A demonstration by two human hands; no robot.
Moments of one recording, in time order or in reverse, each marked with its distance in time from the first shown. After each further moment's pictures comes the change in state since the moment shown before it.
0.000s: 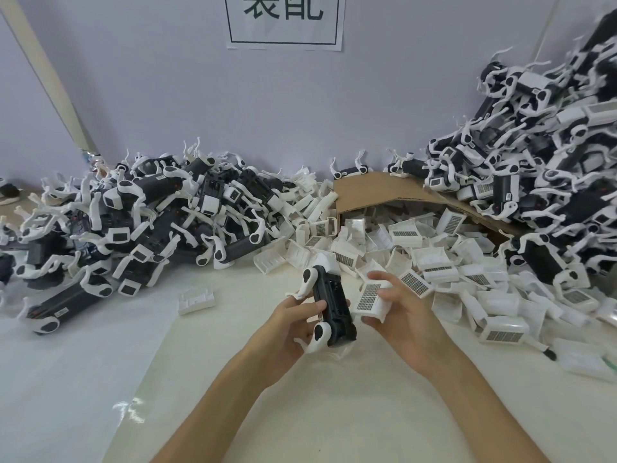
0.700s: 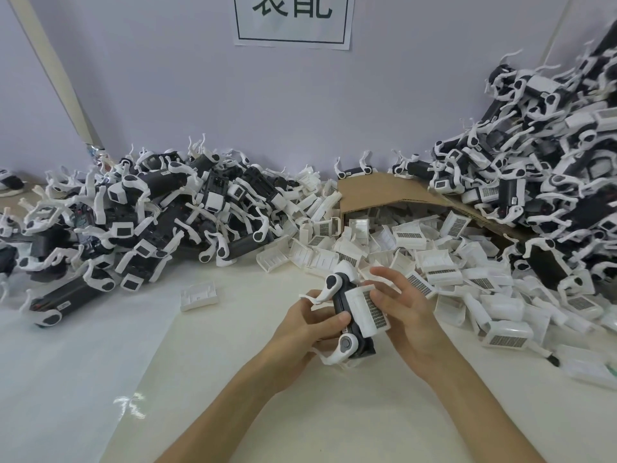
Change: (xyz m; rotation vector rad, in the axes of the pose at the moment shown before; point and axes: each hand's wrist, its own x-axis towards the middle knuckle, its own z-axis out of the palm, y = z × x) left_hand 0.000 -0.010 0.013 0.120 -0.026 0.082; right_hand 0.003 0.007 -0.006 -0.087 -0.041 -0.152
